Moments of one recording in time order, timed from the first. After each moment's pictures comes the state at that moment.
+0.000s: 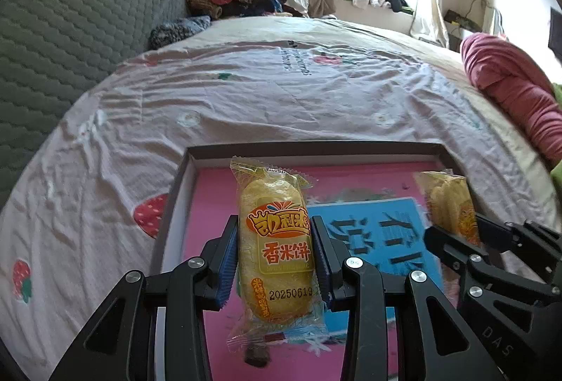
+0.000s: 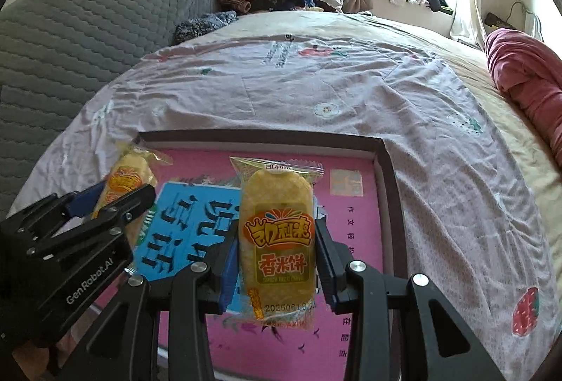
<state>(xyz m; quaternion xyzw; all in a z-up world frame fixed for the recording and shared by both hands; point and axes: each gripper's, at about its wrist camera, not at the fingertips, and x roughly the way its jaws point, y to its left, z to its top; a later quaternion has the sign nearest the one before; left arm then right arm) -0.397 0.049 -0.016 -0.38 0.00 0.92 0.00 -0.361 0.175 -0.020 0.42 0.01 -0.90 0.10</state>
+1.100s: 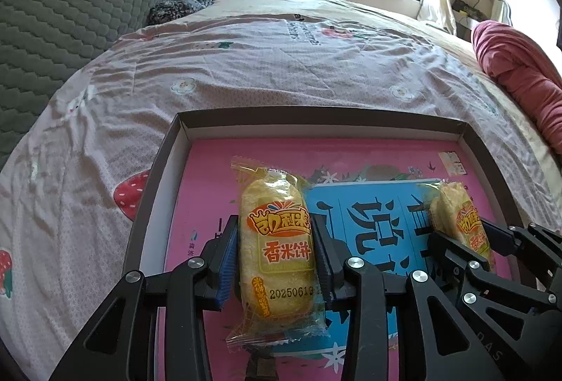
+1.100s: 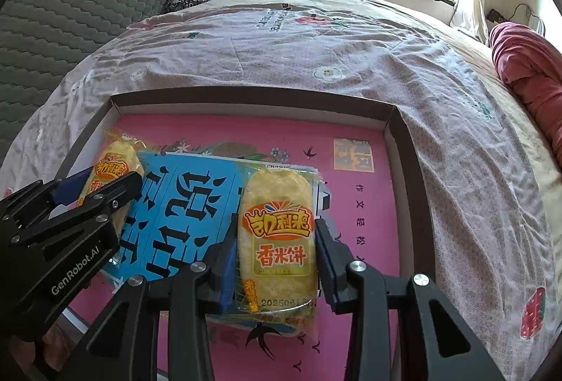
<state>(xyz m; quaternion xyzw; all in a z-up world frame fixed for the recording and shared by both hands) -0.415 0.046 -0.052 -0.42 -0.01 0.91 0.00 -0.377 0.166 -0.057 0.46 0.04 -0.89 0.09</state>
